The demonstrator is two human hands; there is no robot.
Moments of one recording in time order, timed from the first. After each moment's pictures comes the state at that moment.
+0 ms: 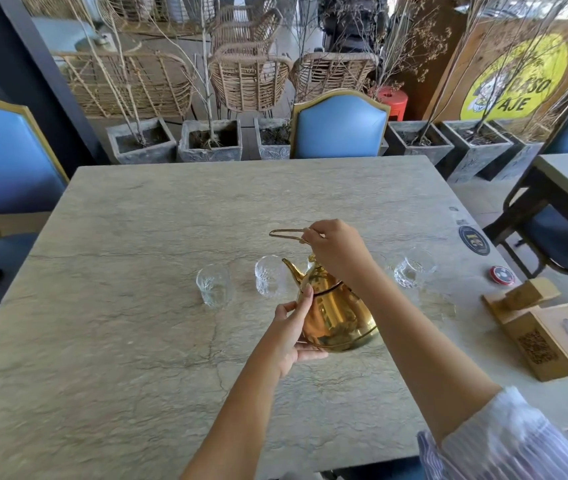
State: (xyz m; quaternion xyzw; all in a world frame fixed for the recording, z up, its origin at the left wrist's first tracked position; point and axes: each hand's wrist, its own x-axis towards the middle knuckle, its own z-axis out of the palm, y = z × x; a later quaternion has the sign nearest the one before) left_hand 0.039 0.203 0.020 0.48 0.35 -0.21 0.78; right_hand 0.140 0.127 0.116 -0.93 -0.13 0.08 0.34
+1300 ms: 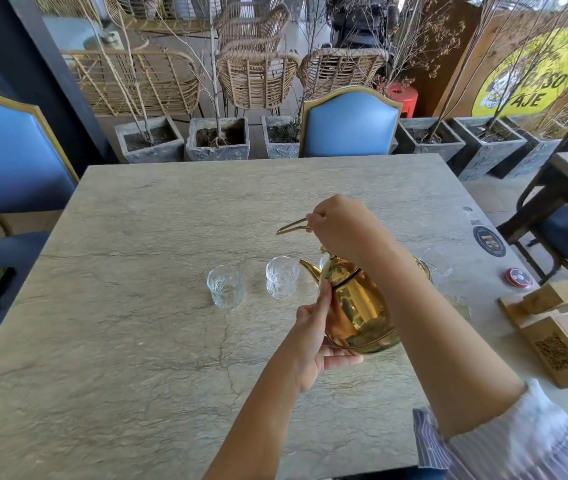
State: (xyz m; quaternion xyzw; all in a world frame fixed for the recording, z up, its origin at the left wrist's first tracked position) left_hand 0.025 0.196 0.061 0.42 0.30 -0.23 0.83; right_hand 0.148 0.150 0.159 -0.95 -0.14 0.09 0.25
